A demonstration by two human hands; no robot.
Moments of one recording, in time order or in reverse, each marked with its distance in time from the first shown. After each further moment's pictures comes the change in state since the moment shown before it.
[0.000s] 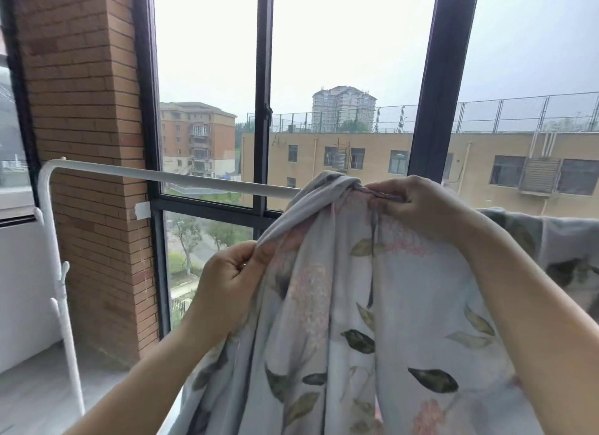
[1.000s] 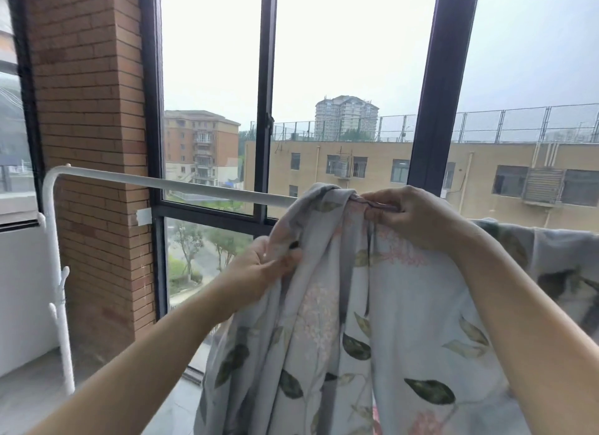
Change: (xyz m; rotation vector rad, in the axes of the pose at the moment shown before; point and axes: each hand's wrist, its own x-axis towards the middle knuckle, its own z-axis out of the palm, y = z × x) left_hand 0.034 0.008 0.014 -0.037 -0.348 -0.340; right_hand 0.001 0.002 -0.001 -0.013 -0.019 0.010
